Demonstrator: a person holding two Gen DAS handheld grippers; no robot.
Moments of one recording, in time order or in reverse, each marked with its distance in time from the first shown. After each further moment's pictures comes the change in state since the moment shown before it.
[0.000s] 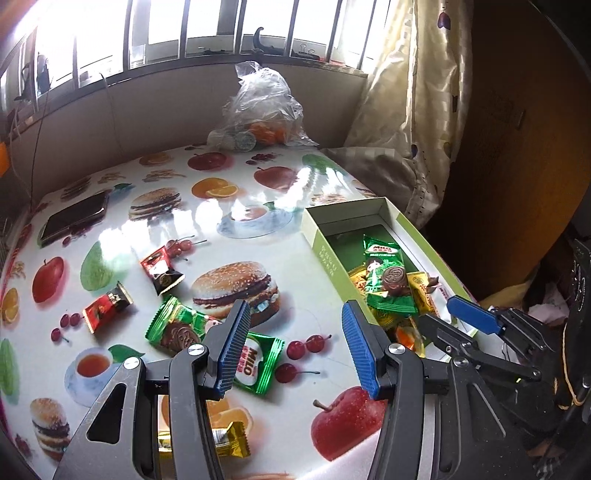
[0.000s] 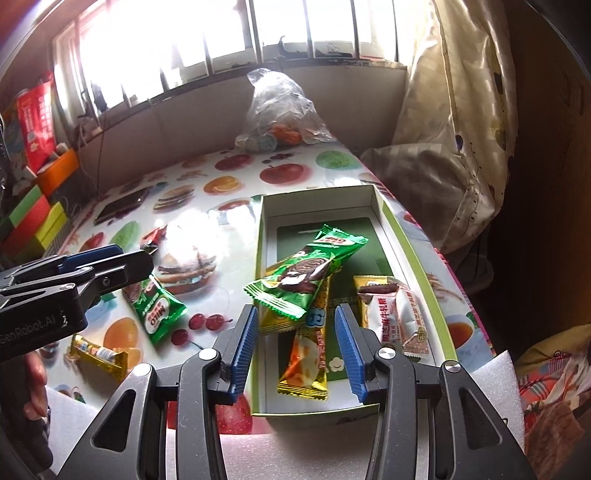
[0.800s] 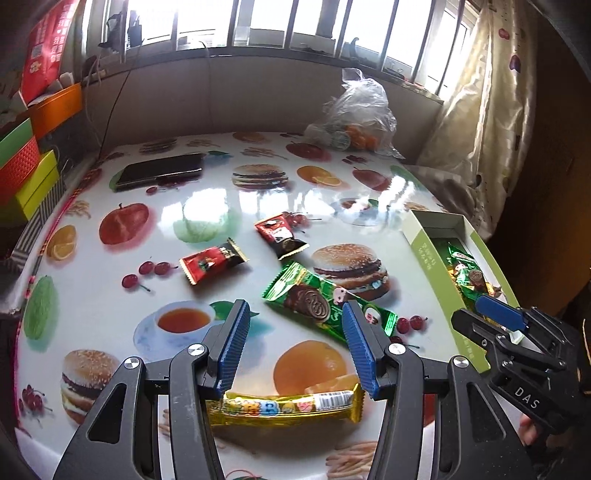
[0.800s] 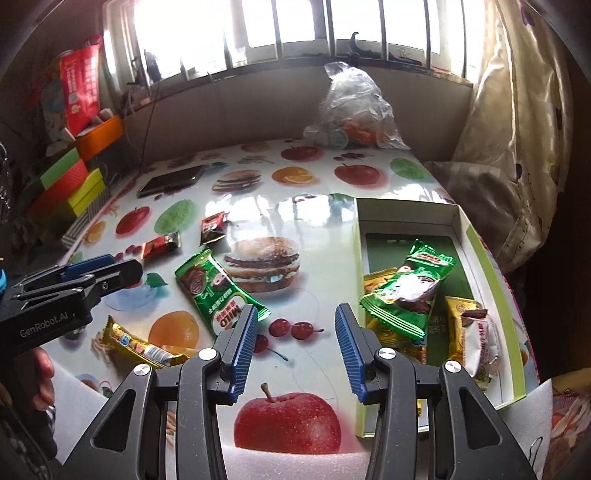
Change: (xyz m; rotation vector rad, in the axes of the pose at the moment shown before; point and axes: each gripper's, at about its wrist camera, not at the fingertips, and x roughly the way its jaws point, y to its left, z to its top) left arm -0.028 0.098 -0.042 -0.195 -0.028 0.149; right arm 0.019 0.075 0.007 -0.144 0.033 0.124
